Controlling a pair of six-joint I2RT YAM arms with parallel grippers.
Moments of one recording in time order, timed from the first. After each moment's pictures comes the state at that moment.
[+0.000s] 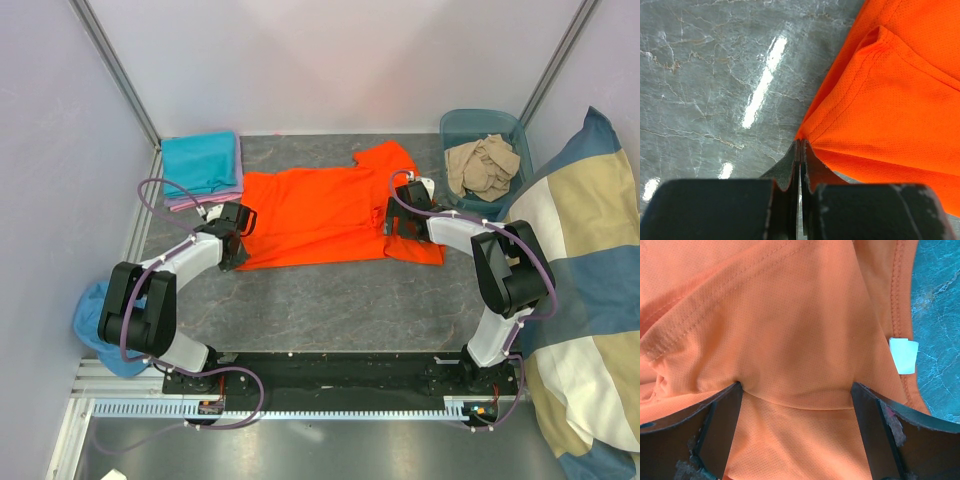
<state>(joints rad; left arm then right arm) -0.25 1.51 0.82 -0.49 -0.38 -0.66 0.34 1.80 1.02 -0.18 0.29 0.44</state>
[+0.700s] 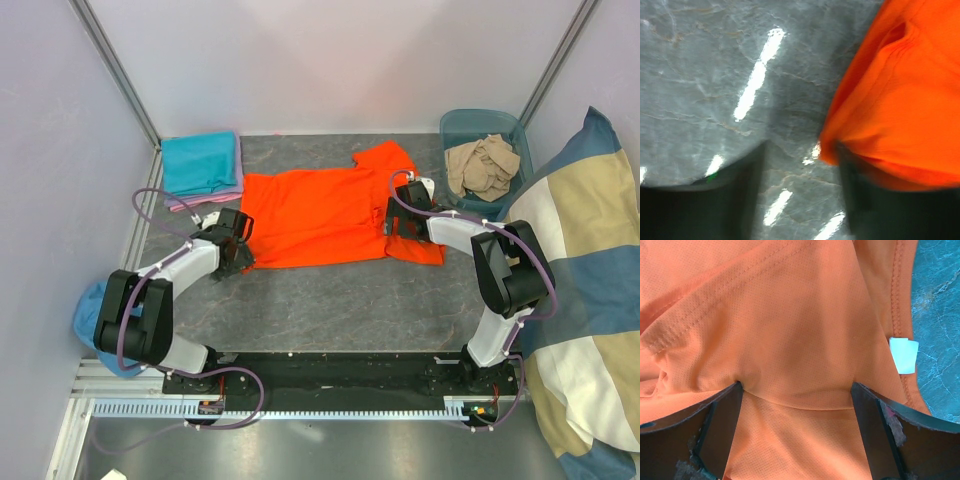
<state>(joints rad) -0.25 1.46 0.76 -0.49 -0.37 -0.72 0.34 1.80 1.02 -0.18 0.29 0.44</state>
